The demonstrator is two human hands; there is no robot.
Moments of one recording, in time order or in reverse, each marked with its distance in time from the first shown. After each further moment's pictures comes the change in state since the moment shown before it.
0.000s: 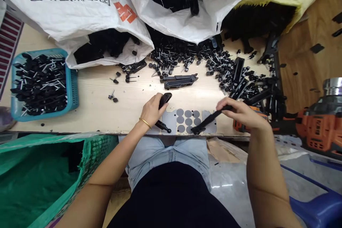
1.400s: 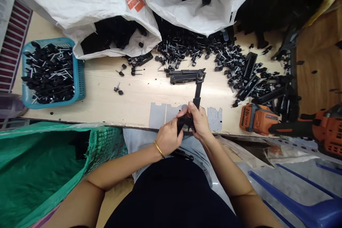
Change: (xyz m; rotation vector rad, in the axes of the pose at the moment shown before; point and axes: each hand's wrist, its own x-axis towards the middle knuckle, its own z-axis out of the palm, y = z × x) left_hand -0.080 0.070 0.010 -0.055 -0.192 -0.056; right_hand 0.042 -0.092 0.161 1.079 0.339 0.303
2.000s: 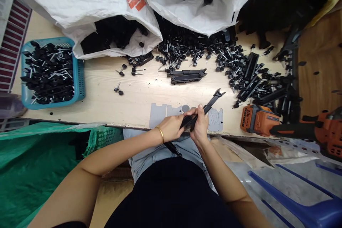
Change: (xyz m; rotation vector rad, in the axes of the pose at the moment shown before) left_hand 0.046 -0.010 -0.019 0.100 -0.464 0.133; right_hand 0.010 0.030 -0.002 0.235 0.353 -0.137
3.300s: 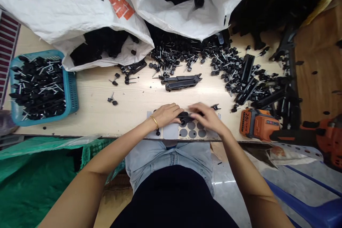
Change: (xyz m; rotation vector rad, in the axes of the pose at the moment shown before) left_hand 0.062 -0.056 -0.010 0.290 0.184 0.415; right_hand 0.086 -0.050 -0.063 -1.321 -0.752 -0.618
